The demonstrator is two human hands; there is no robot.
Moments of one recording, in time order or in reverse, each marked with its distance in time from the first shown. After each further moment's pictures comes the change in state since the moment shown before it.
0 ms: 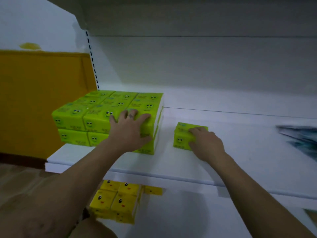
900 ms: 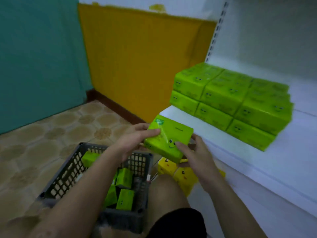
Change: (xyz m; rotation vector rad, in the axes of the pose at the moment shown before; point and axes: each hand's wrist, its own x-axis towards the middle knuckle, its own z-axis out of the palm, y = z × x) left_hand -0.204 -0.200 0.030 -1.532 -0.101 -0.769; right_hand -0.114 -0.272 0.081 1.251 -0.471 -0.113
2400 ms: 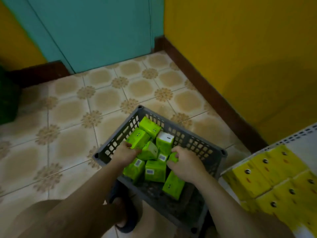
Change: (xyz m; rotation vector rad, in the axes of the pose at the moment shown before) left_hand 0.070 -0.273 -0.253 0.184 0.681 -0.710; right_hand 0.170 0.158 0.270 -0.972 -0.878 0.048
